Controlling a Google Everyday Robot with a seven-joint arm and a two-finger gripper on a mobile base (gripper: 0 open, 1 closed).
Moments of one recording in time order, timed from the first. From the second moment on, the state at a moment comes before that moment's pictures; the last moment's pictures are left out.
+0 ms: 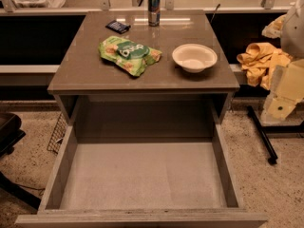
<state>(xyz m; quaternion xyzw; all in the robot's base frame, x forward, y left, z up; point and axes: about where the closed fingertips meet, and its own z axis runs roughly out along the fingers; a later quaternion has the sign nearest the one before) 0.438 -0.214 0.986 -0.60 0.78 -0.05 0.17</state>
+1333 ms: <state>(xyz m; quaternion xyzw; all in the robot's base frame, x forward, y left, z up) 0.357 -0.292 0.914 -0.56 0.79 -0.04 0.24</state>
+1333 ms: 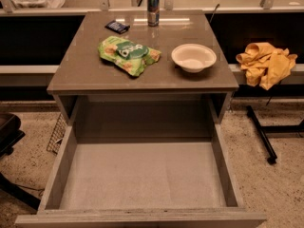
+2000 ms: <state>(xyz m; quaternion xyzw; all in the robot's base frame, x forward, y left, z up) 0.269 -0.321 0.799 -0.50 0.81 -0.01 0.30</state>
